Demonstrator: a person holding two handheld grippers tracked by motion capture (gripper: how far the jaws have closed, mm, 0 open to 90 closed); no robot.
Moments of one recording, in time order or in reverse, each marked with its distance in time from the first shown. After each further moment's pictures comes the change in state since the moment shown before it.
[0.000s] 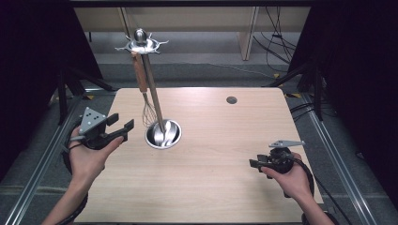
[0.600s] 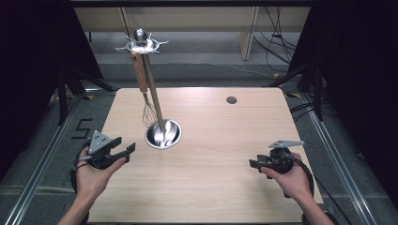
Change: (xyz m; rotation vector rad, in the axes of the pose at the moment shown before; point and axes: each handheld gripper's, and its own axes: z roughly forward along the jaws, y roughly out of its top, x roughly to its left) left arm 0.004 -0.075 0.012 0.135 -0.006 -0.041; right arm 0.001 0.000 -0.001 0.017 -0.014 0.001
